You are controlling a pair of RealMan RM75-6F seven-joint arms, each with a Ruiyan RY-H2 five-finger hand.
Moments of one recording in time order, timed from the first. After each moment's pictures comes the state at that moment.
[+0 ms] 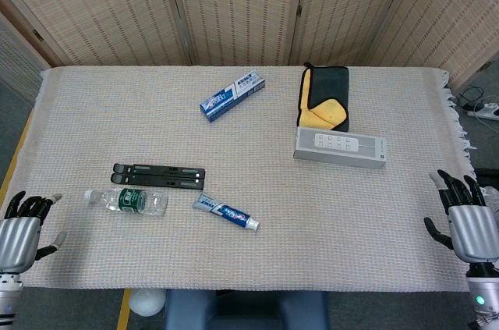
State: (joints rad) left arm -0.11 -1.13 -0.05 -1.64 1.46 1.46 0.20; right arm 0.07 -1.11 0.08 -1.62 -1.49 1.50 -0.12
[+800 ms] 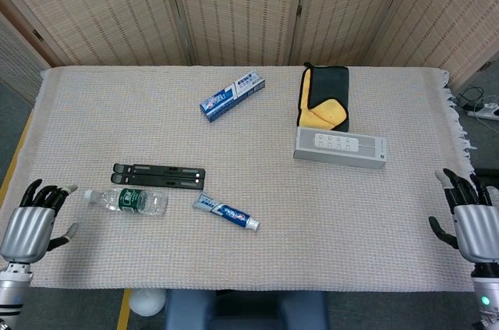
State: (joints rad) left arm -0.18 -1.11 -0.07 -1.67 1.52 1.42 0.22; right arm 0.07 -1.10 0.08 -1.61 -1.48 1.51 -0.11
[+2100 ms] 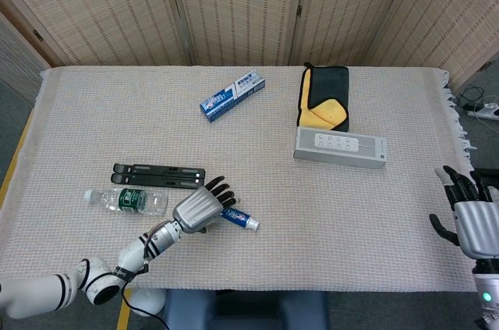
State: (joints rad) left arm -0.79 -1.56 -0.12 -1.44 1.58 0.82 0.31; right arm 0.08 -1.08 0.09 -1.61 -1.48 1.48 -0.10
